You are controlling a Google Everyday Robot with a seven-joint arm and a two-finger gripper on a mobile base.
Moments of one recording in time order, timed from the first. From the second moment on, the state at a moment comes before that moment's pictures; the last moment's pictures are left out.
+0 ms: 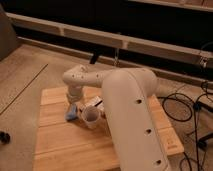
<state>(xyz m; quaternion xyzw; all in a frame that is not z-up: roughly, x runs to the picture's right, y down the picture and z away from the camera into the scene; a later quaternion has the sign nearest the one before) -0.190 0.112 0.892 -0.37 0.08 0.44 0.82</state>
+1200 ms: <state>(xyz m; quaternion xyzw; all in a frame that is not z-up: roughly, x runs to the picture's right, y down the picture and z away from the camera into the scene) -0.225 0.106 0.914 -0.39 0.07 0.40 0.83</state>
